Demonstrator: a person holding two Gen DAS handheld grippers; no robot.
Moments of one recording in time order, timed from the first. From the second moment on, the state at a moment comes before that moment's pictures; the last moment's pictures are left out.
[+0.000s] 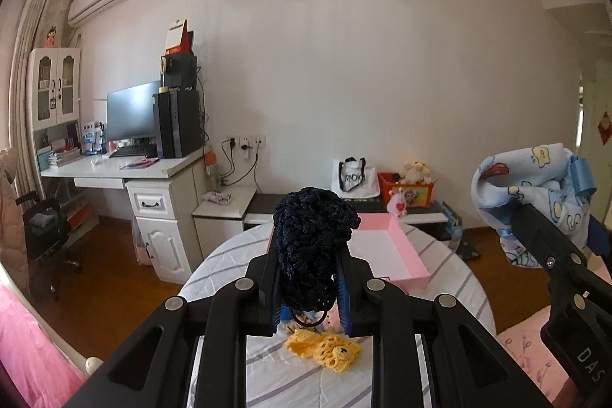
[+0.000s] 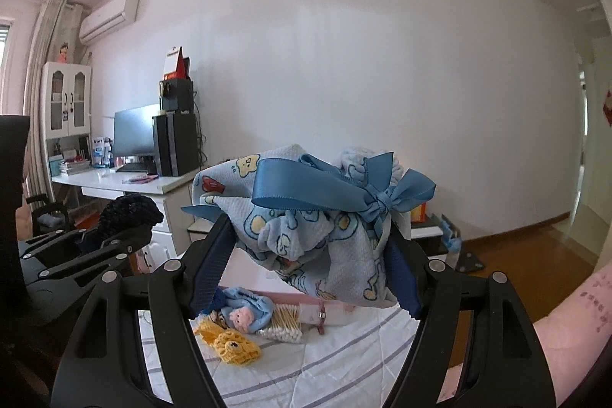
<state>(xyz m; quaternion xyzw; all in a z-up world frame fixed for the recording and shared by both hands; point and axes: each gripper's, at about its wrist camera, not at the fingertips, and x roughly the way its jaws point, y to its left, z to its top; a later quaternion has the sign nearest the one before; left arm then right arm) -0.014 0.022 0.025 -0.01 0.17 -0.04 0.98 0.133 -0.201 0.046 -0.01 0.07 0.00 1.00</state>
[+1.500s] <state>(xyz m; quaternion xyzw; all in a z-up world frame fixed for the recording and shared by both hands) 0.023 0.016 0.013 0.00 0.19 -0.05 0.98 0.189 -0.207 0.032 -0.01 0.13 -0.01 0.99</state>
